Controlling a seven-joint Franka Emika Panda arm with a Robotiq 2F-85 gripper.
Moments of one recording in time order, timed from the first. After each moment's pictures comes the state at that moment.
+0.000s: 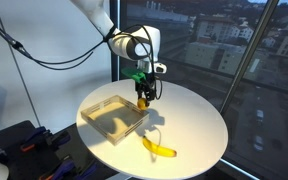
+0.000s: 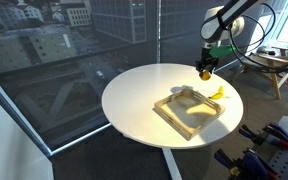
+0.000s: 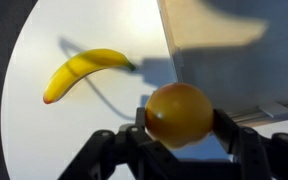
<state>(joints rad) -0.13 0.41 -0.13 -1.97 -0.02 2.31 0.08</state>
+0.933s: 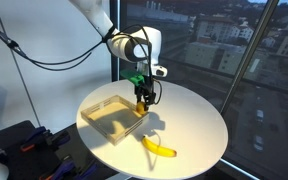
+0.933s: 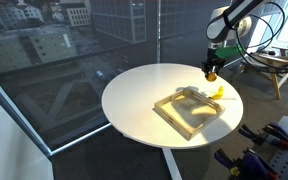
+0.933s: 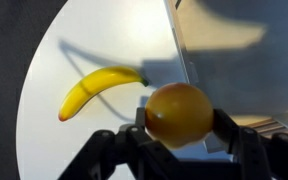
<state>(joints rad) -0.14 0.37 -0.16 -2.03 -0.02 2.31 0.08</state>
